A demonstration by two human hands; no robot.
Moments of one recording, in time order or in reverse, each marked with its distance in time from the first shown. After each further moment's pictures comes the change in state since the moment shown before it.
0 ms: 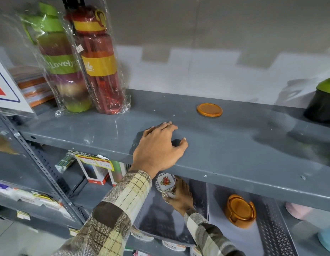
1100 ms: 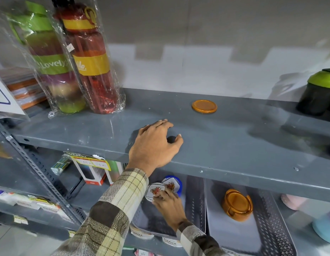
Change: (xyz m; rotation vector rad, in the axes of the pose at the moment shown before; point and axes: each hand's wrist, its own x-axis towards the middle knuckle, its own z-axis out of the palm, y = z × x) left_hand 0.003 -0.003 0.003 -0.011 0.019 0.002; right_hand -0.044 -0.017 0.027 -0.347 0.225 -0.565
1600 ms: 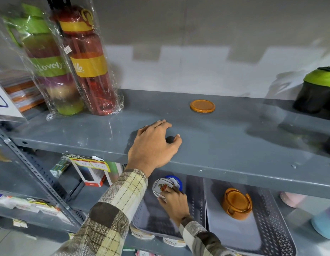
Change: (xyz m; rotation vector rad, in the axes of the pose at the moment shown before) left_hand -0.001 0.000 -0.001 0.004 -0.002 0.000; right_hand 0.009 0.012 -0.016 0.000 0.000 0.216
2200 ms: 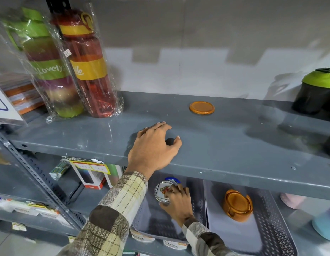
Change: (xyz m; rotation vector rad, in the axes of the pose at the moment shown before) left_hand 0.000 0.002 0.000 0.014 -0.001 0.001; right_hand 0.003 0.009 -0.006 -0.112 -0.117 0.060
